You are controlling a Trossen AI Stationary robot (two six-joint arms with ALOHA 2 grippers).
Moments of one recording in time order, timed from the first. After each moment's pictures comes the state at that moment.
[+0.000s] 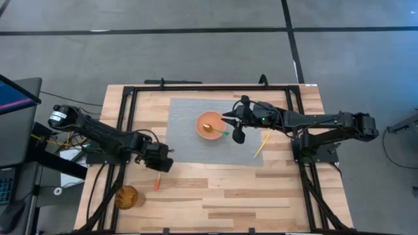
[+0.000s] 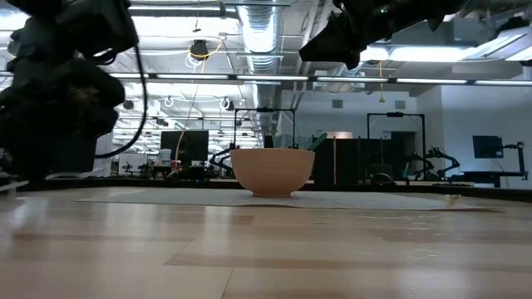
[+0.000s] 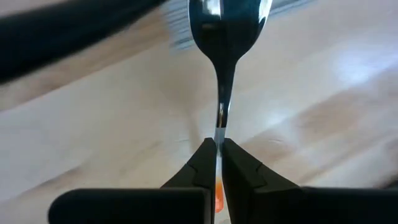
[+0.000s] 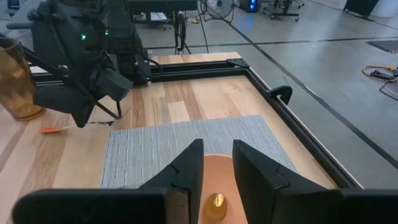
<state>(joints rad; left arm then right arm) -0.25 1.23 0.52 -0.51 0.22 -1.42 -0.17 1.05 0.77 0.11 0.08 0.03</state>
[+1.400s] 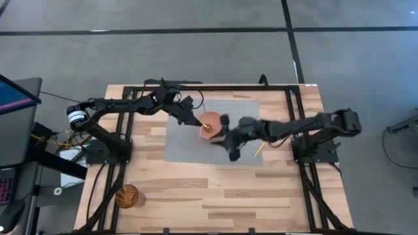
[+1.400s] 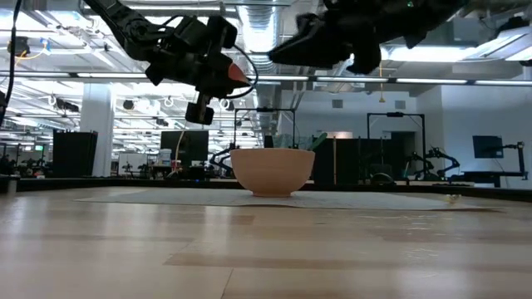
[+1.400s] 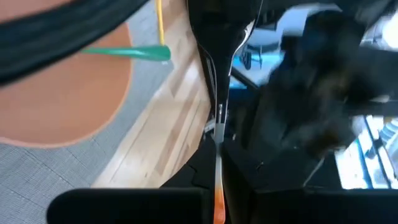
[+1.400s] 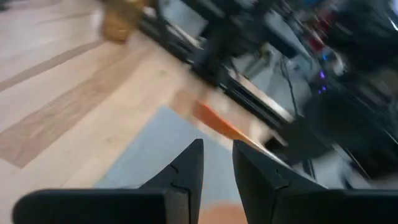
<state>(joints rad) 0.47 1.51 0.83 0.18 0.87 -1.03 -0.02 1.29 0.78 0.34 -0.10 -0.62</state>
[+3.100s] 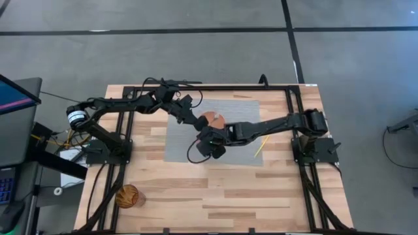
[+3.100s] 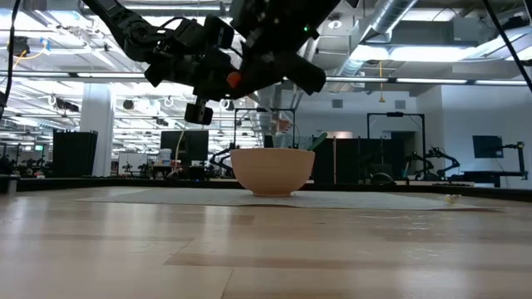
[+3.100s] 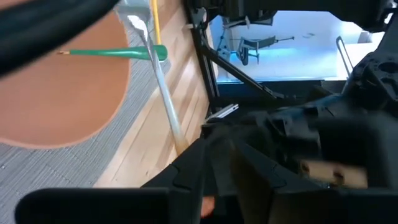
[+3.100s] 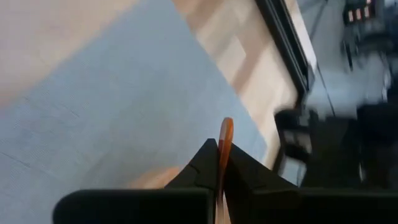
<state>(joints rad) 0.49 1.51 0.83 0.18 0.91 -0.99 0.08 1.67 1.40 -0.36 0.35 -0.86</state>
